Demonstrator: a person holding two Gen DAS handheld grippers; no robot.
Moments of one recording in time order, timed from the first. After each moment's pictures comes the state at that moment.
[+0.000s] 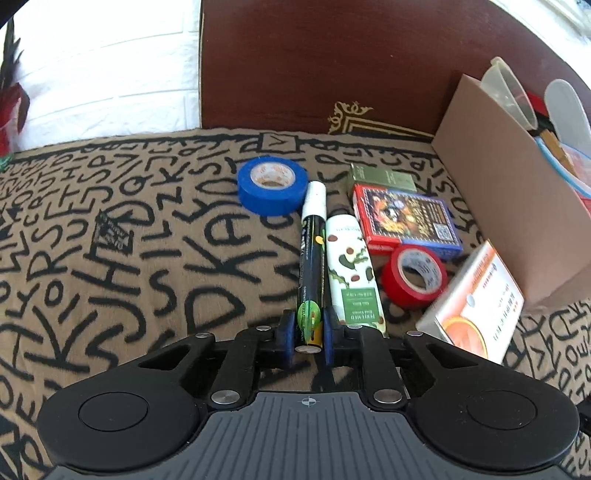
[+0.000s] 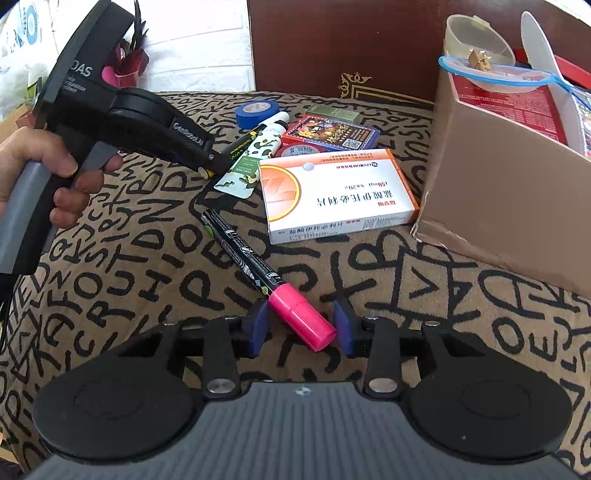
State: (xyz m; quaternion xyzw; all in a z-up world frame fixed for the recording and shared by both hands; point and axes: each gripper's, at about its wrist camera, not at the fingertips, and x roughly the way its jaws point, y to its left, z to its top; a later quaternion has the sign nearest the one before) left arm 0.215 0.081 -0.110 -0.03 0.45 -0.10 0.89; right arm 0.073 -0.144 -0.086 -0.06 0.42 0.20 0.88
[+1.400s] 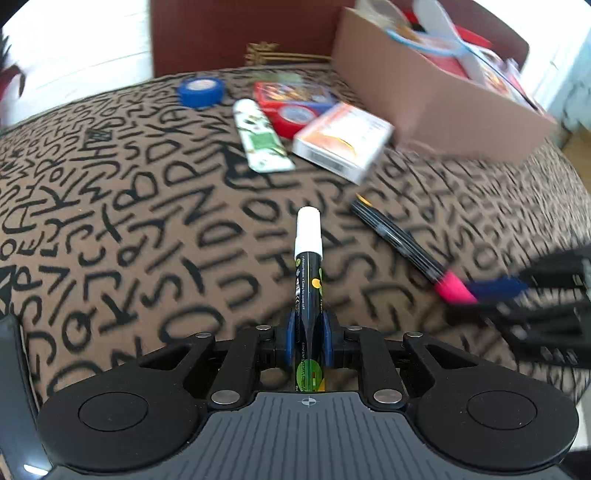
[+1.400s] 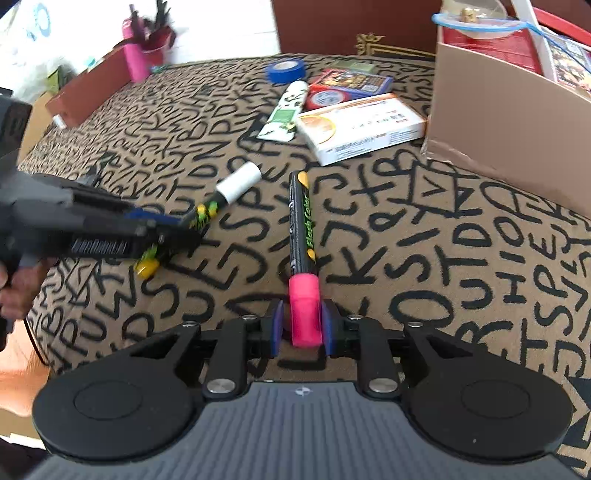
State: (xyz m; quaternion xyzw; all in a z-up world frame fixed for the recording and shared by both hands) left arm 0.054 0.060 -0.106 0.02 0.48 -0.18 0.86; right arm 0.017 -0.160 -0.075 -0.04 0.48 0.23 0.84
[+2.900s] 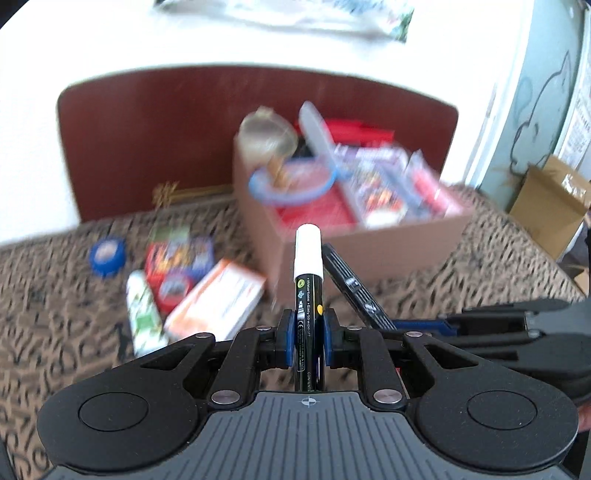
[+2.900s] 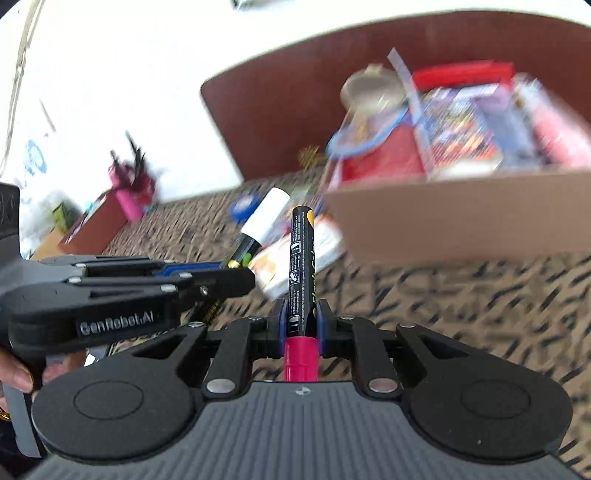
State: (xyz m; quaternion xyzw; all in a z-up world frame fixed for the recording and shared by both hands) left arm 0.077 -0.066 0.002 0.02 0.34 -0.24 0.91; right arm 0.035 -0.264 -0.002 0.12 0.35 0.20 0.91
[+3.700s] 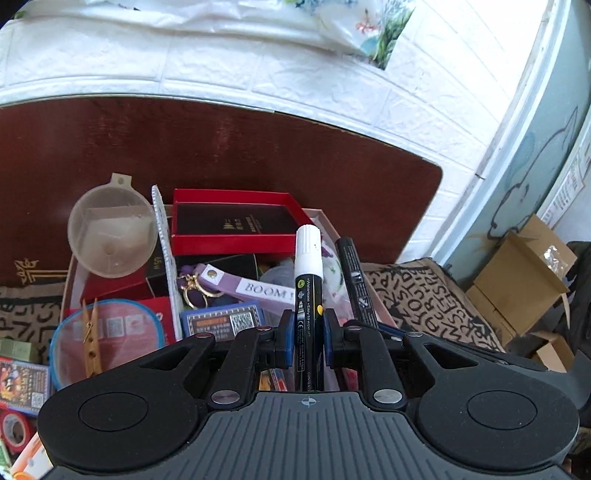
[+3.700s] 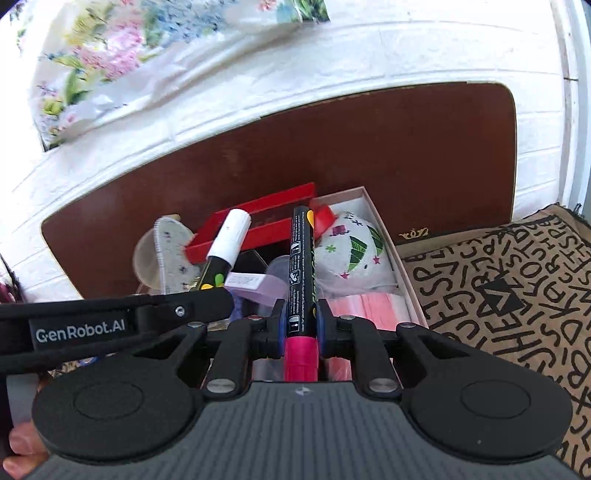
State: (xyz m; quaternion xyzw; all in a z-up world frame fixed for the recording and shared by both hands) left arm 0.237 -0.243 0.027 -0.07 0.35 -0.28 0.89; right arm 0.178 -0.406 0.024 0.14 0.29 0.03 0.95
